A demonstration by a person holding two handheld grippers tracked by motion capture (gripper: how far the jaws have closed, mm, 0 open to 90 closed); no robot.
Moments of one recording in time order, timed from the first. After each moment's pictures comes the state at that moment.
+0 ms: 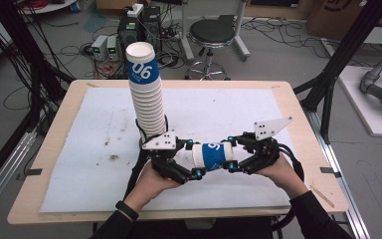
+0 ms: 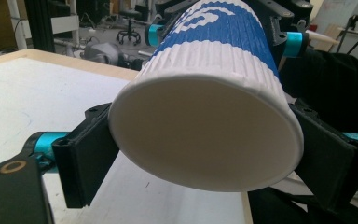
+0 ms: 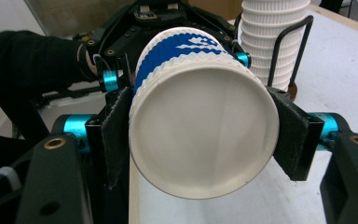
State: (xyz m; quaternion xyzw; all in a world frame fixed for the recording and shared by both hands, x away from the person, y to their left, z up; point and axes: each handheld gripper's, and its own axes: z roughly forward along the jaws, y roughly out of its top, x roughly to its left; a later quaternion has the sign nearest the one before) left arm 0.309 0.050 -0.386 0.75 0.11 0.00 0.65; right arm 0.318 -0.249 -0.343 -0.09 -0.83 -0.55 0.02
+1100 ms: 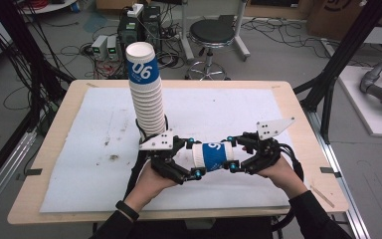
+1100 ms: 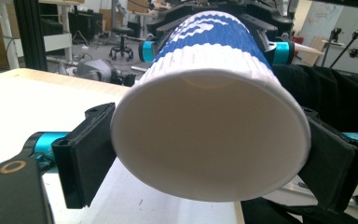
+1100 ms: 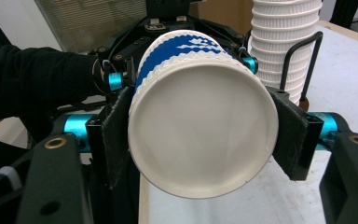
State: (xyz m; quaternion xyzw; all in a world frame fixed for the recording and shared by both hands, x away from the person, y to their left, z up) left arm 0.307 0.050 -0.383 0.74 0.09 -0.01 0.67; right arm 0.318 -0.251 -0.344 -0.08 -0.81 -0.58 0.04
